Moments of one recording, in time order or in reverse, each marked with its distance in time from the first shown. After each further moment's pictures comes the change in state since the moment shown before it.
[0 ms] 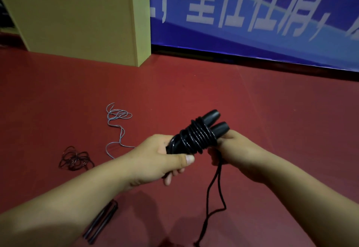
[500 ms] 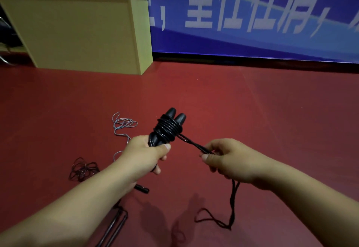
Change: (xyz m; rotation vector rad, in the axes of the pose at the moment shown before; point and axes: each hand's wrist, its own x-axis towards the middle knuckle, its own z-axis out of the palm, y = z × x) left_hand 0.015 -0.016 -0.025 0.006 0.481 -0.180; right_hand -0.002 0.002 0.005 -0.284 -0.045 -0.041
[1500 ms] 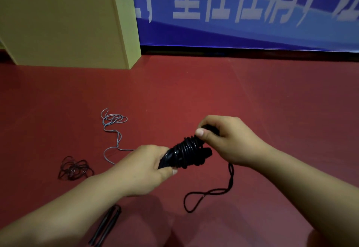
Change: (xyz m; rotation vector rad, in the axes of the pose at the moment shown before) left_hand -0.015 -0.011 0.012 0.656 -0.398 0.334; right_hand -0.011 0.003 -0.020 -0.258 0.295 -0.315
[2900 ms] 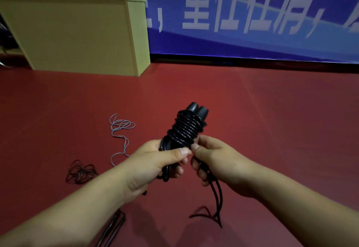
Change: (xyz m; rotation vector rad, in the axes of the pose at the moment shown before) left_hand -0.002 0.023 -0.014 -0.979 0.089 -0.112; right_hand 0.001 -0.033 0.033 0.750 -0.279 0.370
